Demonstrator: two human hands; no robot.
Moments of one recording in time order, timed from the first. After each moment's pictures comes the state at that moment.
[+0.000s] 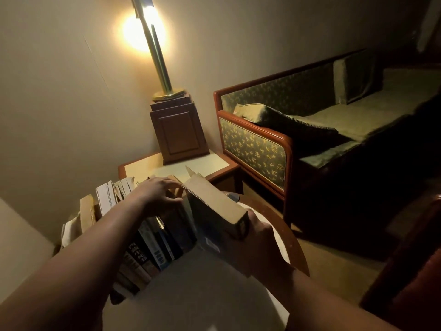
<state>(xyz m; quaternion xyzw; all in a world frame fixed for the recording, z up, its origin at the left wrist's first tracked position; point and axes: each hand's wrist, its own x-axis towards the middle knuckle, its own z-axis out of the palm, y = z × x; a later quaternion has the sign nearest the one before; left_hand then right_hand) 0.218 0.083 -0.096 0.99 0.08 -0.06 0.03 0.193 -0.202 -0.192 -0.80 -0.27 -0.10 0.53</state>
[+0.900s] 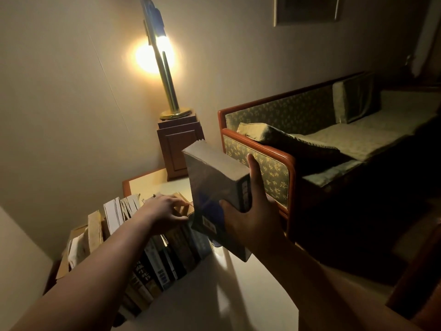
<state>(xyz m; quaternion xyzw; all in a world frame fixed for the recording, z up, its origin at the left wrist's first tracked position) 0.220 0.092 -0.100 0.99 0.11 -0.07 0.04 0.214 -0.185 -0.097 -0.74 -0.30 -0.22 0.56</state>
